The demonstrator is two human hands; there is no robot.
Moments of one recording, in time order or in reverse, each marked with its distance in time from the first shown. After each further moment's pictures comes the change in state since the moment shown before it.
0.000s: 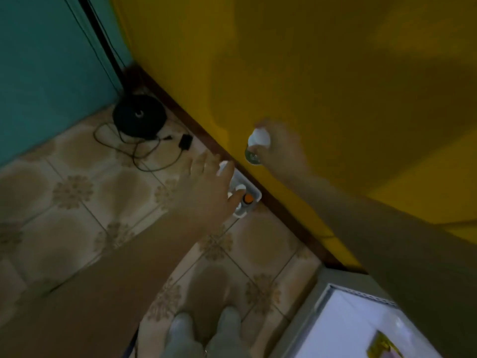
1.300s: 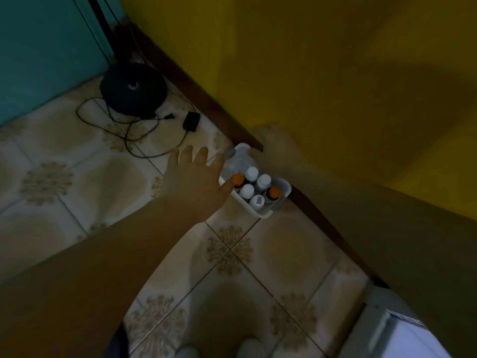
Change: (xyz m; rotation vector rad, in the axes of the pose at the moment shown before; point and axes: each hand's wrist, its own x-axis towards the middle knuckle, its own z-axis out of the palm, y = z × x) left_hand 0.063 -0.070 0.205 0.107 -0.180 -0.090; right_hand 0.088 0.105 0.222 -0.302 -0.206 -0.098
